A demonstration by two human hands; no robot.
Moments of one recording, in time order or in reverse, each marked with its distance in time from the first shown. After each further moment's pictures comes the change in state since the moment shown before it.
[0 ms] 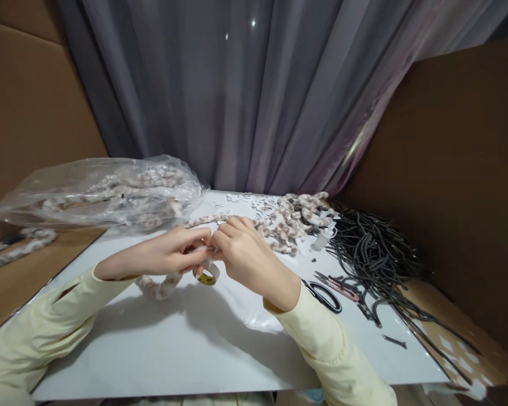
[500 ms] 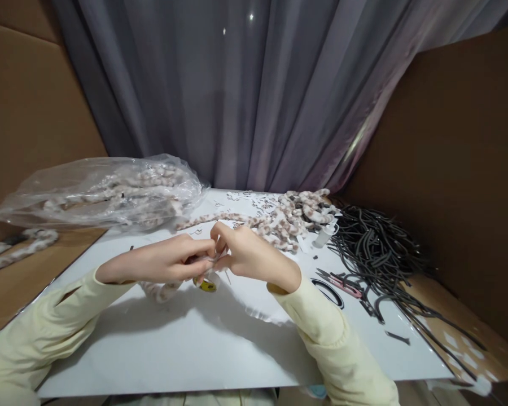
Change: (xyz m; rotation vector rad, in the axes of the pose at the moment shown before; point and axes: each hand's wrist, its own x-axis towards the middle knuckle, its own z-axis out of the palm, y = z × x) left_hand -0.001 -0.002 0.002 0.150 -0.123 0.107; right_hand 0.001 0.006 -0.004 0.518 -0.218 0.180
